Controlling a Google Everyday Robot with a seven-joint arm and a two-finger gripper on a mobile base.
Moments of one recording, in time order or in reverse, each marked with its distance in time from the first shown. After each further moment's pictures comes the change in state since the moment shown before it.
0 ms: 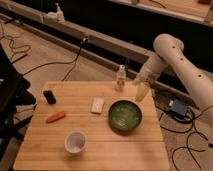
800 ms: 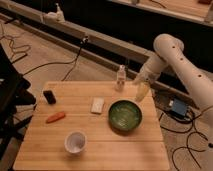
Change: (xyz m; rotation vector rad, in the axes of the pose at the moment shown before) arm 0.000 0.000 0.000 0.000 0.000 0.000
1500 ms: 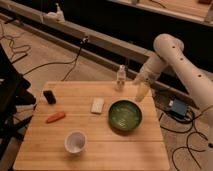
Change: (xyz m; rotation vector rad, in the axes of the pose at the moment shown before) arm 0.000 0.000 0.000 0.000 0.000 0.000
